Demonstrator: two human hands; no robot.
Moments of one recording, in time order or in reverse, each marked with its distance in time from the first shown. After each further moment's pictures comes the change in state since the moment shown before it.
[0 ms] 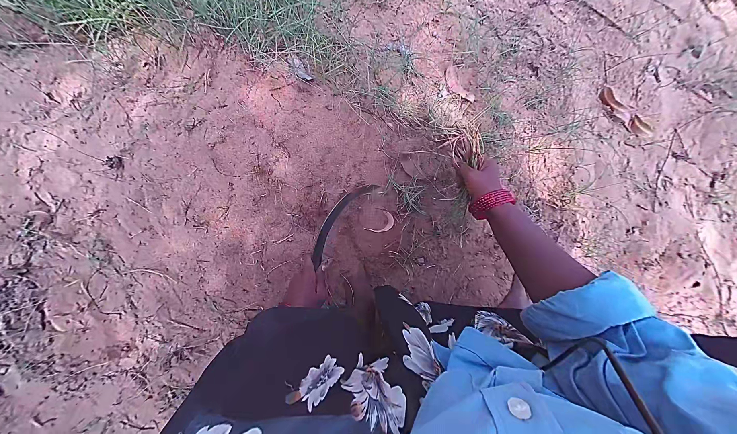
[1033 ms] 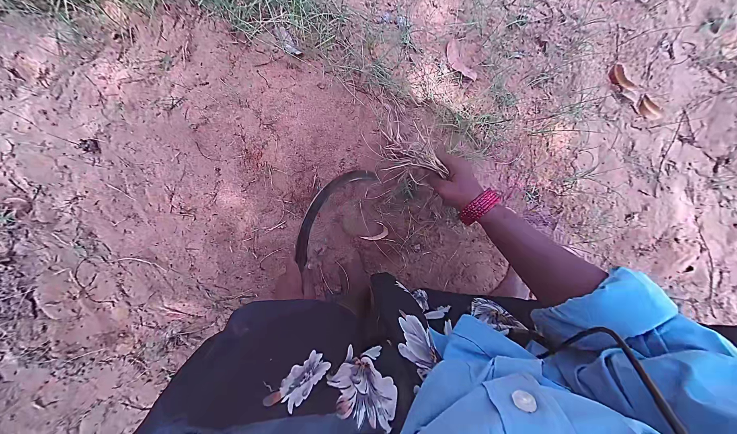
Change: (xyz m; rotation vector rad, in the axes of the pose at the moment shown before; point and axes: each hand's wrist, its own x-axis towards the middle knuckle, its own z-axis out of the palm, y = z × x) left_hand -0.028 0.029 -0.006 -0.012 0.072 -0.231; right_hand -0.034 -0.004 0.011 -0.289 -0.392 -0.448
